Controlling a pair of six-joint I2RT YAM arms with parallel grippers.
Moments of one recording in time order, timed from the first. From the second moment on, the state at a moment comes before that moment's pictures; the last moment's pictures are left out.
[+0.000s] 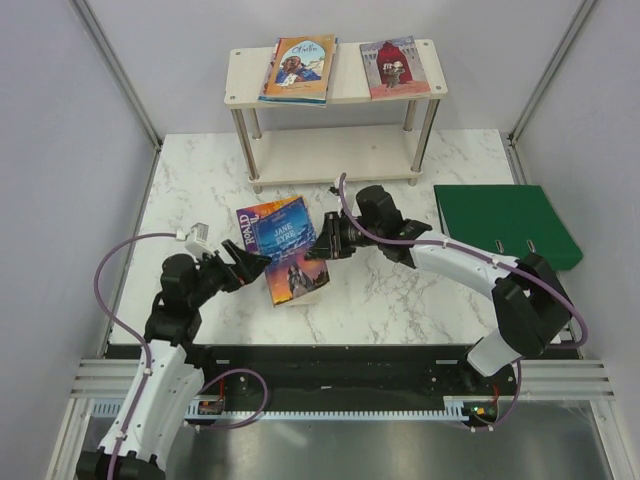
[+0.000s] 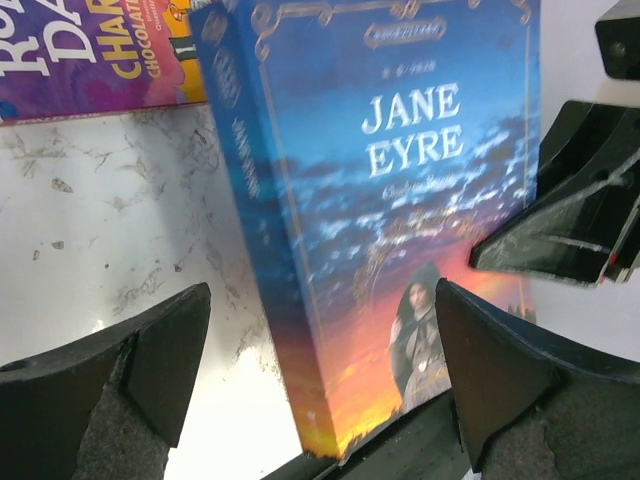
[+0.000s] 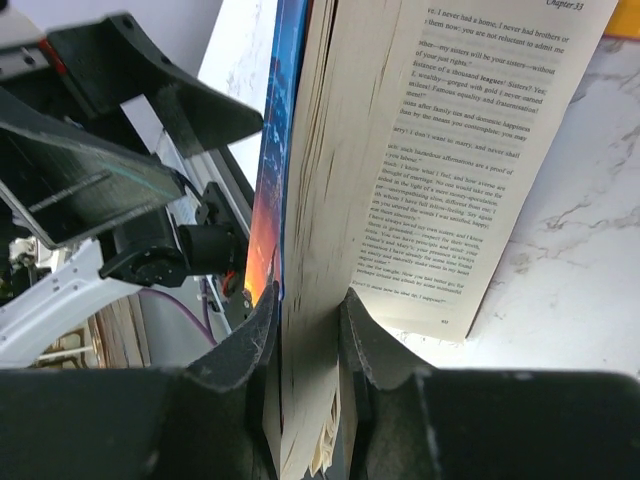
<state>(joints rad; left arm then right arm) -0.11 0.53 0.36 -0.18 0.43 -0.71 0.71 1.57 1.04 0.01 -0.58 0.64</state>
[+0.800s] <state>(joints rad) -0.13 0.54 0.15 0.18 0.57 -0.96 0.66 1.57 1.04 0.23 -0.64 0.83</state>
